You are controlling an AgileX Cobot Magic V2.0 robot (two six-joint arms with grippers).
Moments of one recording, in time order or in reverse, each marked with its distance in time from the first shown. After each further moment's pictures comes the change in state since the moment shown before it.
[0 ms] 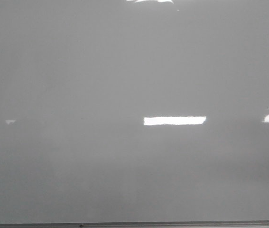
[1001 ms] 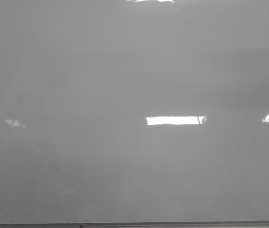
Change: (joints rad) left arm 0.000 0.254 -0.316 -0.008 0.072 0.006; right arm 0.000 0.377 -0.420 0.000 0.046 0.000
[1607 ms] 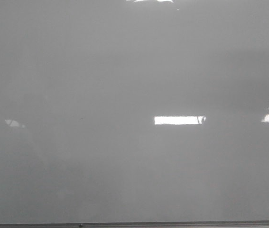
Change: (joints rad) left arm 0.000 0.074 -0.004 0.000 0.022 0.000; right arm 0.000 0.005 0.000 0.000 0.008 0.000
